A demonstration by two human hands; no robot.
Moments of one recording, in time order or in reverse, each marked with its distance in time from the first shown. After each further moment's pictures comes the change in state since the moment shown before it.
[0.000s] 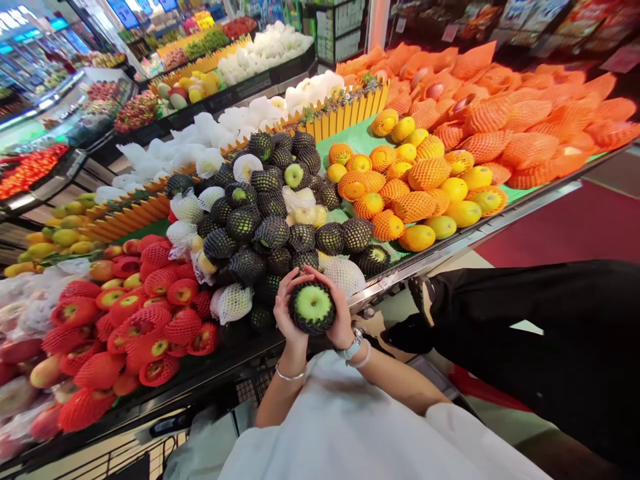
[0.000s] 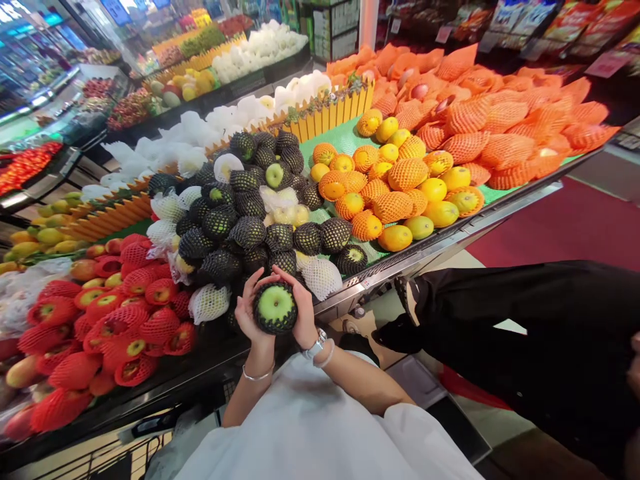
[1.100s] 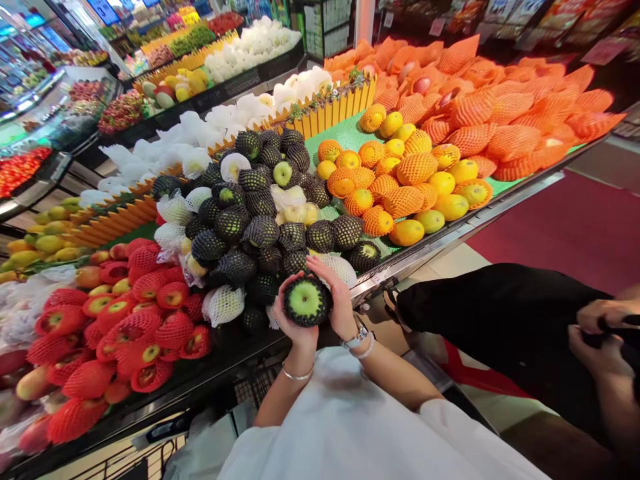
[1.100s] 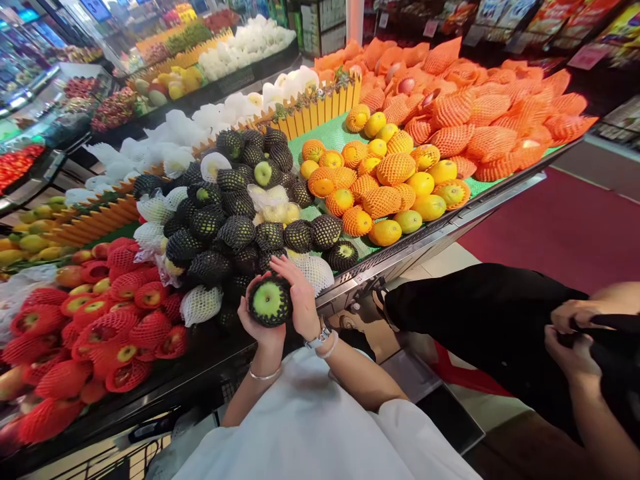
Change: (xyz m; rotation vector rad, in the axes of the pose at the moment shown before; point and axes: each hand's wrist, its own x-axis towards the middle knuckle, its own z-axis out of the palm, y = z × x) left_hand -0.014 -0.030 0.016 -0.263 0.275 -0.054; right_hand 0.005 -0.024 -0.022 -0.248 -0.088 -0.254
